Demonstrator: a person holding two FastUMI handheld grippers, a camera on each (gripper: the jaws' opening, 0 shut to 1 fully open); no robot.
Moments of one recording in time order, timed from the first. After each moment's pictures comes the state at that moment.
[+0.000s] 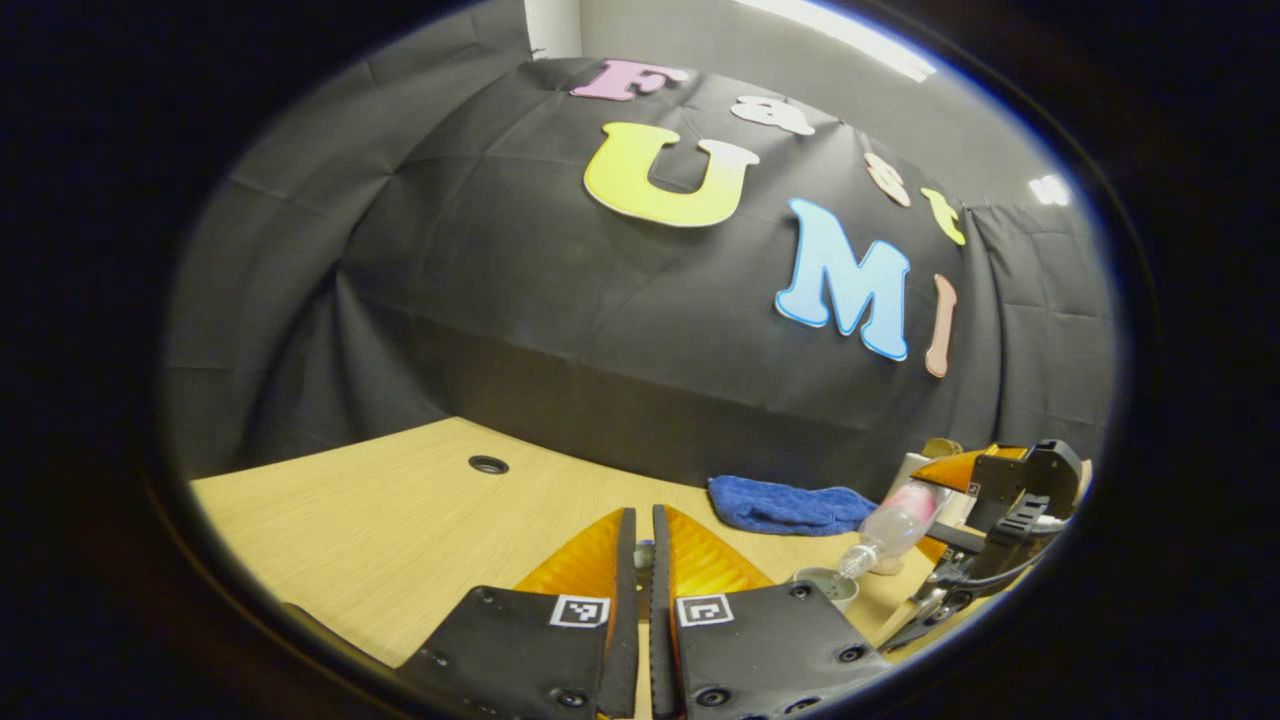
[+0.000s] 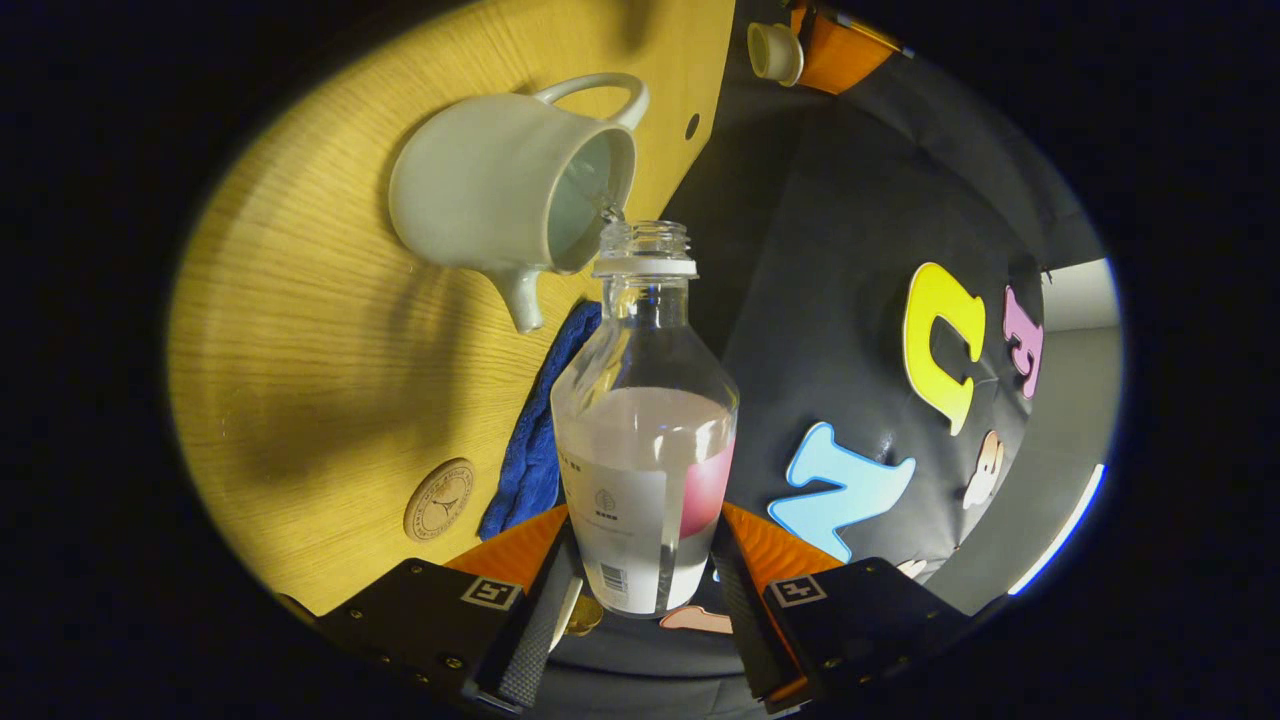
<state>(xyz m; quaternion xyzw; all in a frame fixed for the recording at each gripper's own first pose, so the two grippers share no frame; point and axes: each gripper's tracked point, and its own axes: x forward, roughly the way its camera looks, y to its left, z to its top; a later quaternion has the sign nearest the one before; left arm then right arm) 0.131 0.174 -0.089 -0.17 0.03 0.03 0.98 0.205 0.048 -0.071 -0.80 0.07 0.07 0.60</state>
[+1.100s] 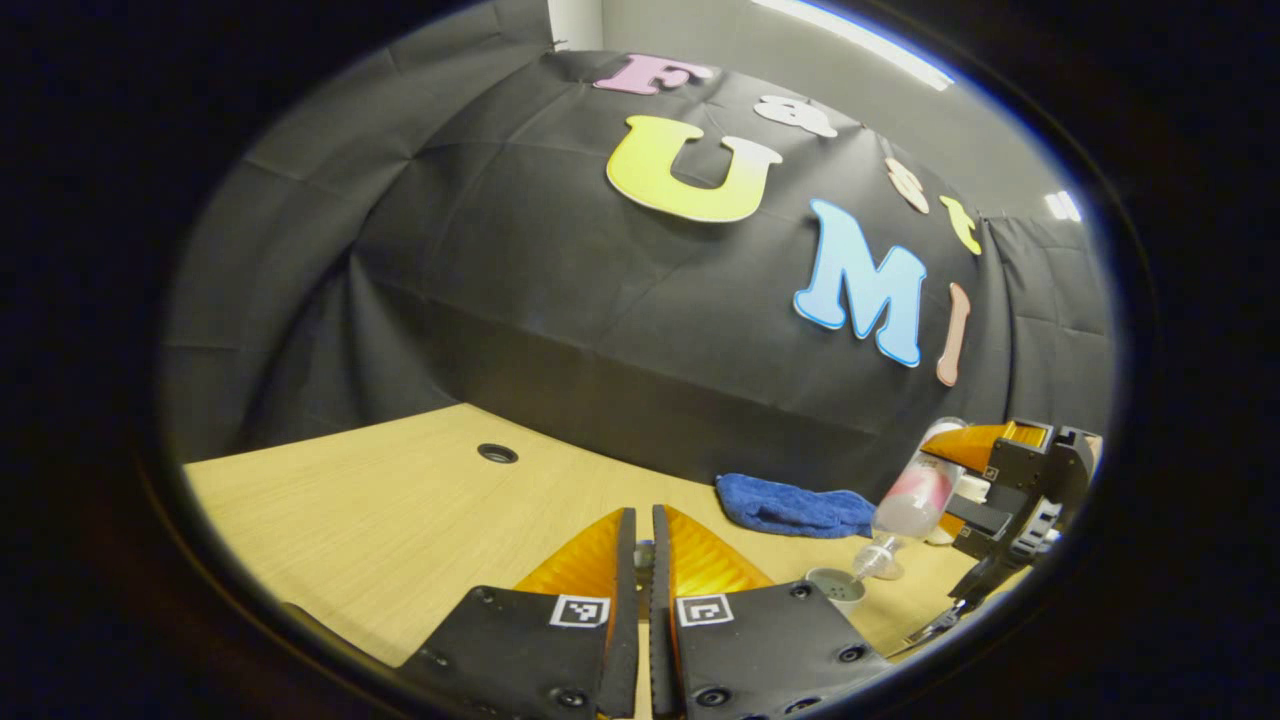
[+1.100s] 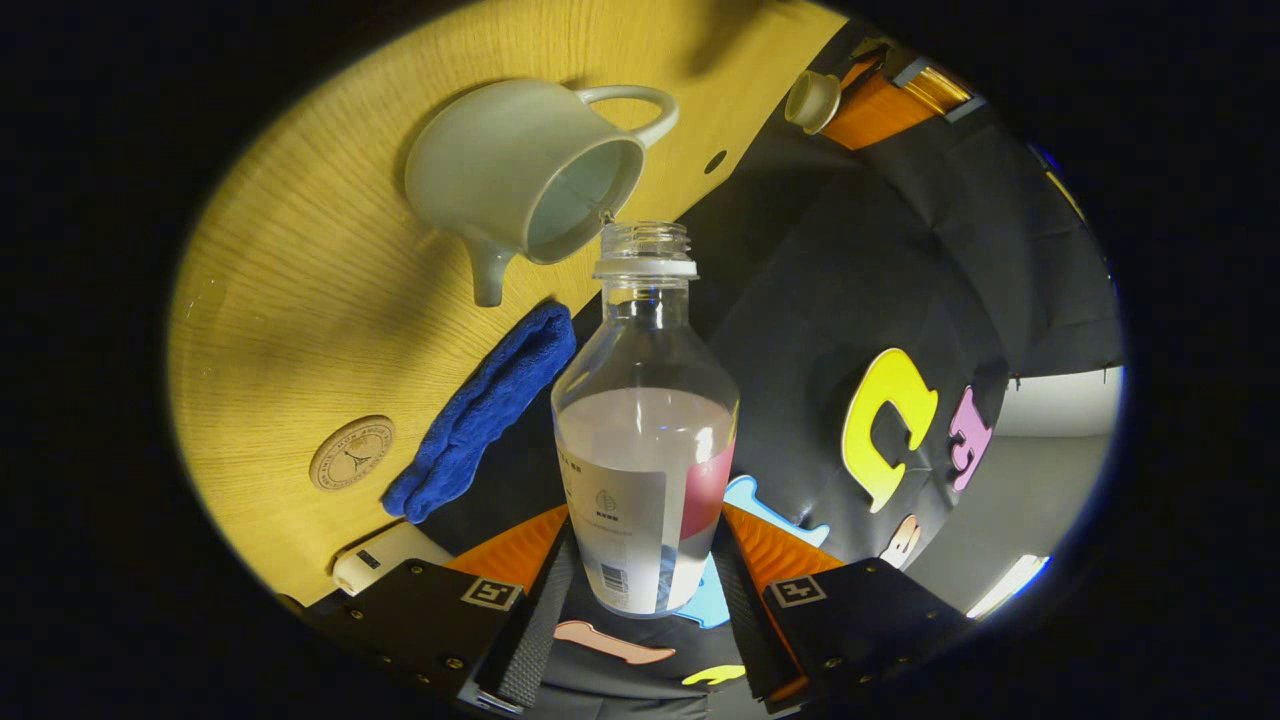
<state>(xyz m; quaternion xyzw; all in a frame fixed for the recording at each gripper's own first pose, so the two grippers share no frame) 0.135 0.185 -0.103 -0.19 0.04 0.04 0.98 0.217 0.071 -0.028 -0.87 -0.03 0.06 0.50</state>
